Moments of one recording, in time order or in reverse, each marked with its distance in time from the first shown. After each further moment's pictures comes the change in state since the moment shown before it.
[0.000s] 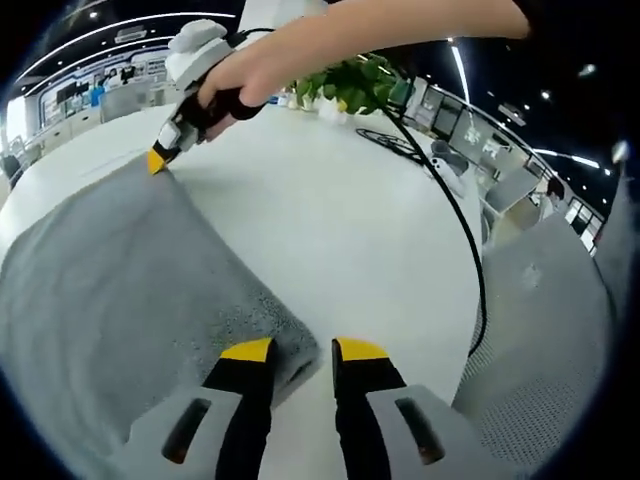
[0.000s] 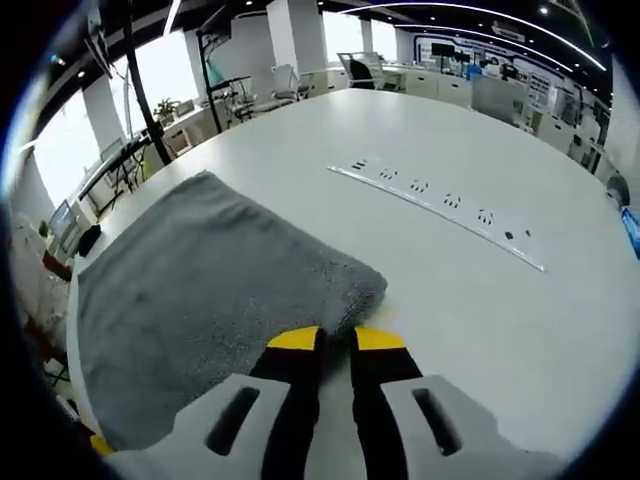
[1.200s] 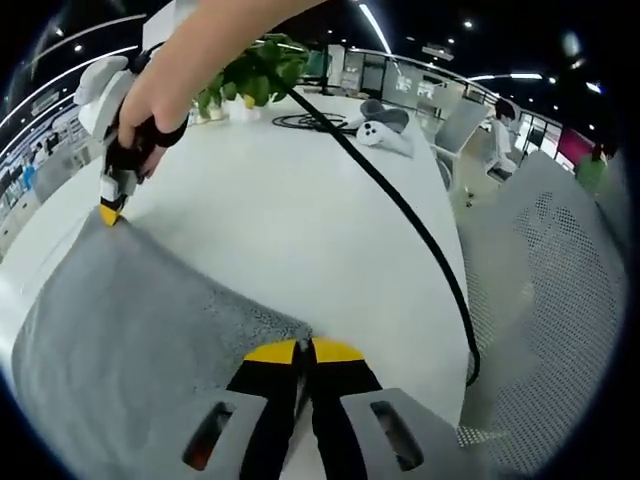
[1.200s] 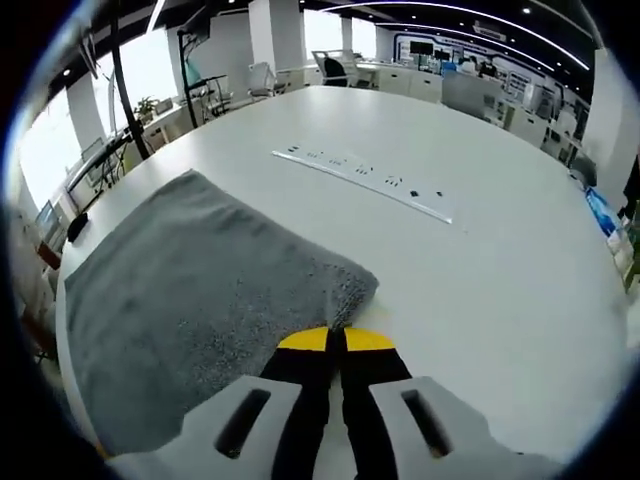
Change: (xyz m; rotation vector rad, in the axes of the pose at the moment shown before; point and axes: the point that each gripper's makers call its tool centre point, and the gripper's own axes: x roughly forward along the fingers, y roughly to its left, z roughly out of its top) left arm 0.063 -0.078 0.055 0.334 0.018 -0.160; right arm -0.064 -0.088 -0.050 0.026 0.024 -0.115
